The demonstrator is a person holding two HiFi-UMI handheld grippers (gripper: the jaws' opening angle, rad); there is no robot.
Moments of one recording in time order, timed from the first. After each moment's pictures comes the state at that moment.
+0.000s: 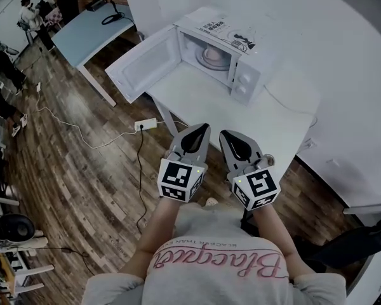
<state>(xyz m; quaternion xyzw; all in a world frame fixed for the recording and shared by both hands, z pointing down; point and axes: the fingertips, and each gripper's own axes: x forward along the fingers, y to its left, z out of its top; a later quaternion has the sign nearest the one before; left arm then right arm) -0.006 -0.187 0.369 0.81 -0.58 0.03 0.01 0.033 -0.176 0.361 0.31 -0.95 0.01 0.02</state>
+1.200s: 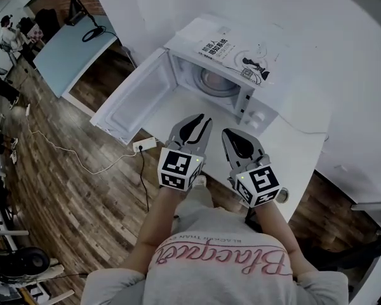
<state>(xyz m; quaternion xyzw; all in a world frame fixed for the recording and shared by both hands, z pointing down) -0.088 -0.386 0.392 0.85 -0.53 0.07 0.02 -0.039 -0.355 0.385 0.35 -0.93 0.04 0.03</state>
